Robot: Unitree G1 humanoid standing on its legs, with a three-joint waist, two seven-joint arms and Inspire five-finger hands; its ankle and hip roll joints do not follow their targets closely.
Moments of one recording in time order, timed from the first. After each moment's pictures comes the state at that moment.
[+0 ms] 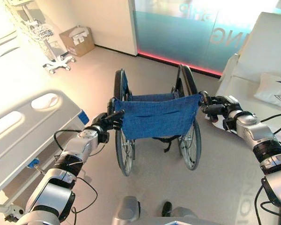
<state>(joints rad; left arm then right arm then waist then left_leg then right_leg) -0.52 0.59 -0.34 0.54 -0.62 0.36 0.07 -0.73 -0.71 0.42 0.72 0.55 0.28 0.01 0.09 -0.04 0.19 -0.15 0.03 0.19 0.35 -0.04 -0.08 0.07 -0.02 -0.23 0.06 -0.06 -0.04</state>
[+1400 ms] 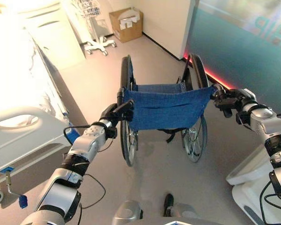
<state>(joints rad) -0.50 0.52 -0.31 0.45 -0.62 0.30 0.07 -0.79 -0.77 0.41 0.79 0.52 0.26 0.06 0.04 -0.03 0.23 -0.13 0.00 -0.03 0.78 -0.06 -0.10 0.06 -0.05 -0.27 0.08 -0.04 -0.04</state>
